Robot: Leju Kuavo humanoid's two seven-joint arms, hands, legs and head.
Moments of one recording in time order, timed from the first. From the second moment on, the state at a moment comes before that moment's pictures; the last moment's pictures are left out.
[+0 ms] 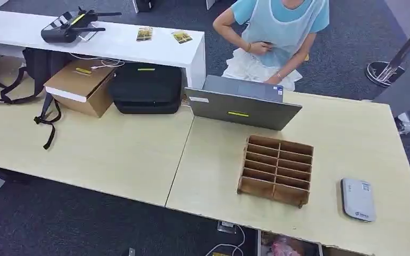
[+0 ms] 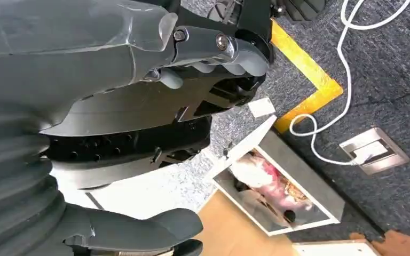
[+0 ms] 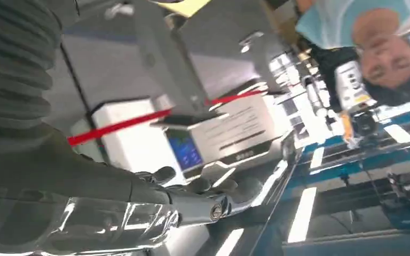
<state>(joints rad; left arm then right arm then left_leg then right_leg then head) -0.15 -0.19 -0.05 -0.18 0.85 0.02 -0.01 0.32 -0.43 -0.39 -2.02 0.58 -0.20 -0.24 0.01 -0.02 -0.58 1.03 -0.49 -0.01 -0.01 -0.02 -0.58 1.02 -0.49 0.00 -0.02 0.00</state>
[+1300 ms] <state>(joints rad) -0.15 -0.19 -0.05 -0.18 0.84 0.02 -0.01 0.33 -0.33 0.27 -1.83 1.57 -0.23 0.54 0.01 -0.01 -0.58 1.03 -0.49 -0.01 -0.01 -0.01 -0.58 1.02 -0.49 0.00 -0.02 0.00</state>
